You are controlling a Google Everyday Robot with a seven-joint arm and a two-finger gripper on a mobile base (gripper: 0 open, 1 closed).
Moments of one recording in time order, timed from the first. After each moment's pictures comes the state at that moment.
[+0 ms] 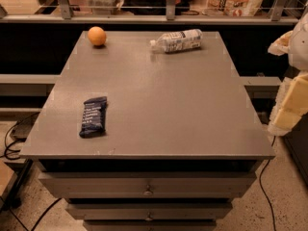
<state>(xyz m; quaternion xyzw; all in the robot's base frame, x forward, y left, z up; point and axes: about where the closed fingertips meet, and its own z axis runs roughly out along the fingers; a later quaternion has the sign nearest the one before) 0.438 -0.217 0.976 -0.60 0.78 -0.03 0.16</state>
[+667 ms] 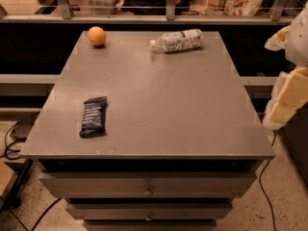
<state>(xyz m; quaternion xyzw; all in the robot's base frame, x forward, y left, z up) 0.447 -0.211 0.981 -0.60 0.78 -0.03 0.17</state>
